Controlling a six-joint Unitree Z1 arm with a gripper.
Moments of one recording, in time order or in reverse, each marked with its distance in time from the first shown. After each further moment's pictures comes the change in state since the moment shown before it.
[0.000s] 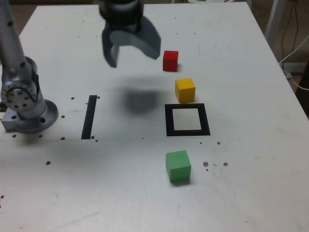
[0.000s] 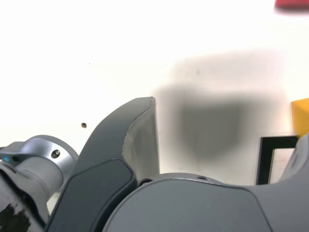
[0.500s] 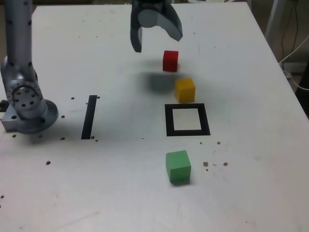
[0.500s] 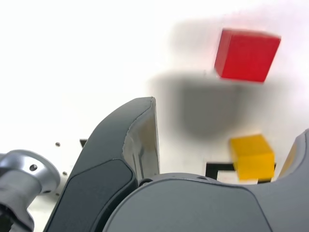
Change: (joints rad) arm 0.198 0.223 -0.282 0.068 -0.076 0.147
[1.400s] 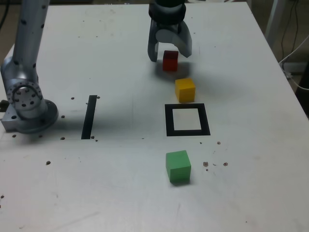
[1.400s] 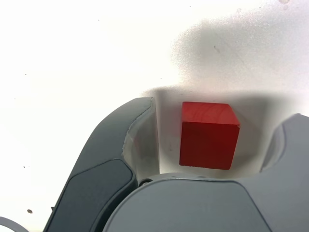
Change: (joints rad) arm -0.002 0.150 0.019 -0.218 0.102 0.071
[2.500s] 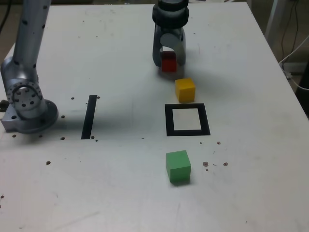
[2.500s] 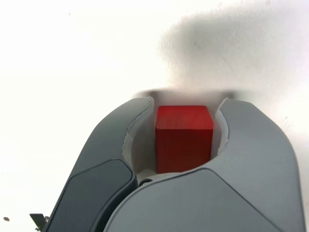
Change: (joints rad) arm -0.004 0.008 0.021 -0.057 -0.050 -0.012
